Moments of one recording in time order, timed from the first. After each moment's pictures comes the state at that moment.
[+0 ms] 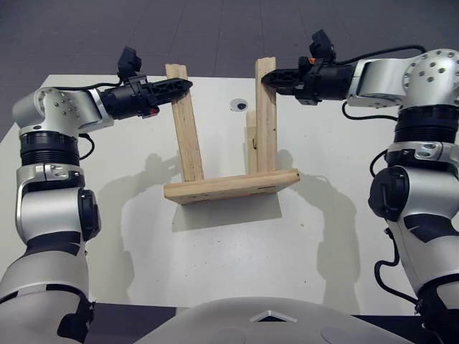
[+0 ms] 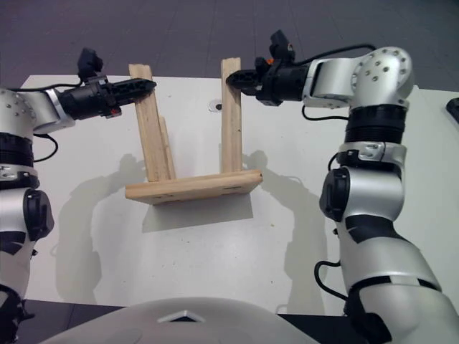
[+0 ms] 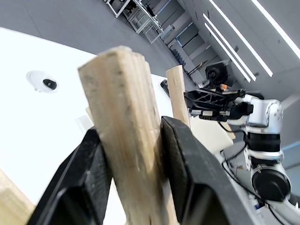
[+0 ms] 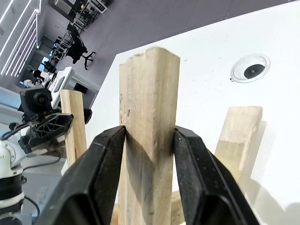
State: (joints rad) left arm -0.99 0.60 0.07 0.88 -0.73 1.04 -0.94; right arm -1.15 -0.36 -0.23 0.74 0.91 1.32 0.19
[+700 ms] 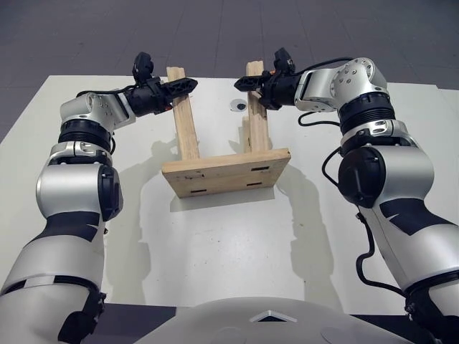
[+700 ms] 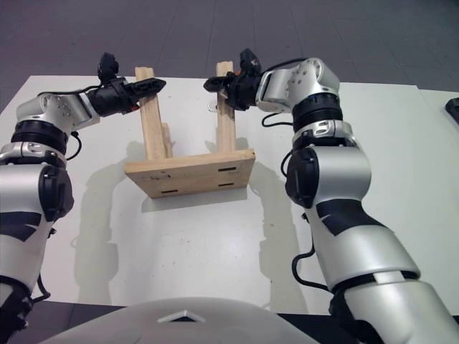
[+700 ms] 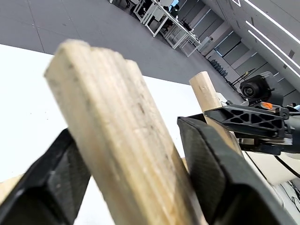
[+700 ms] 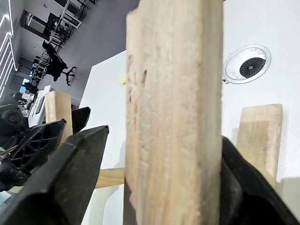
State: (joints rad) left arm -1.13 0.48 0.11 1.22 -0.49 0.61 -0.88; right arm -1.31 -0.19 -0.31 1.13 0.62 1.00 0.26
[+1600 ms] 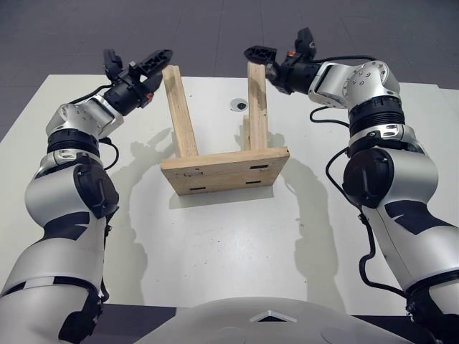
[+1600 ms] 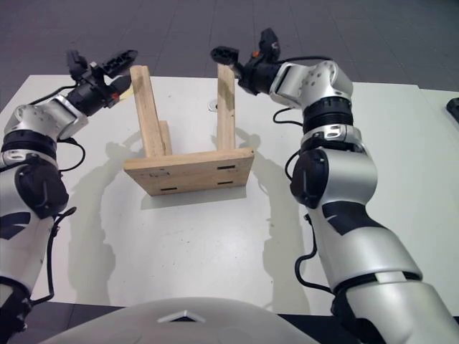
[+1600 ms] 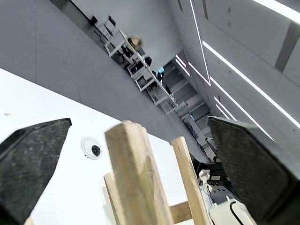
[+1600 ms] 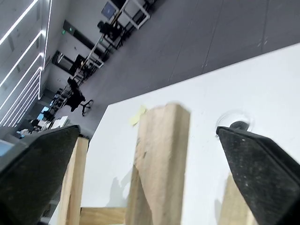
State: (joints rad) left arm -1.07 0.53 0.55 1.25 -0.59 0.58 -0.77; right arm -1.24 -0.25 -0.40 1.04 0.54 0.74 0.35
